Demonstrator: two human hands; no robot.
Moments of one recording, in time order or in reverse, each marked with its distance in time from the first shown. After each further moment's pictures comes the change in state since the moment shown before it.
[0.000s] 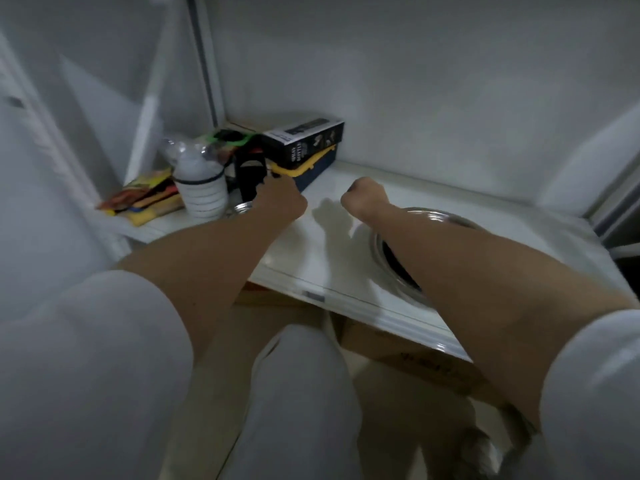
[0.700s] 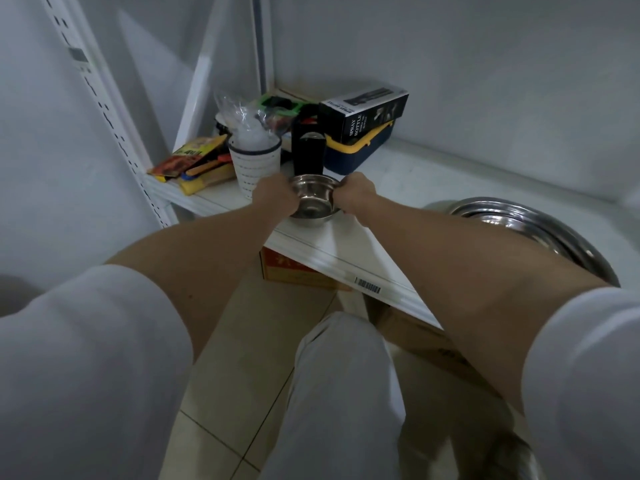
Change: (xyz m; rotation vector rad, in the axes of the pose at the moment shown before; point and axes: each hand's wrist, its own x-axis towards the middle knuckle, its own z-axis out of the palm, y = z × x) left_hand 0.023 -0.109 0.015 0.011 0.022 -0.193; right_hand 0.011 -0.064 0.107 0.052 -0.149 0.008
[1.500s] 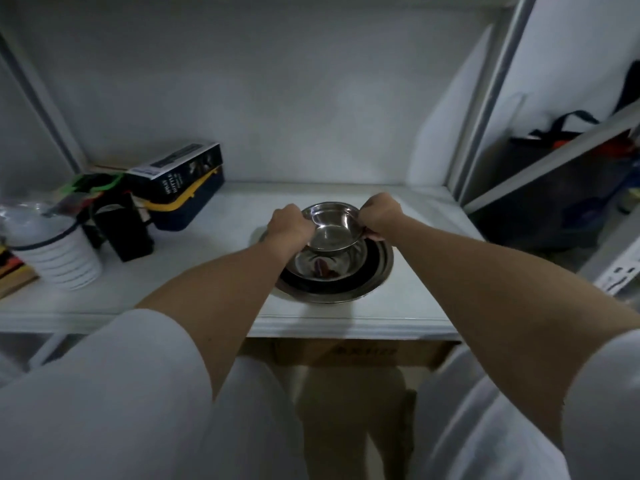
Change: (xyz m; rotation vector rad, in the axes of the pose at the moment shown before) left_hand -0.130 0.272 0.055 -0.276 -0.256 0.396; right_hand -0.103 0.204 -0.242 0.160 0.416 0.346
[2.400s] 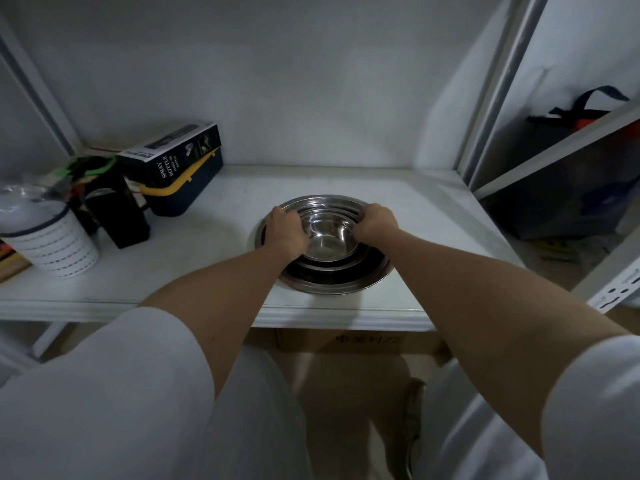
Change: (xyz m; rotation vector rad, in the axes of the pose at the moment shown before) left_hand 0.006 -0.034 0.029 0.290 0.045 0.092; right_hand 0.011 0.032 0.038 -0.262 -0.052 -0.077
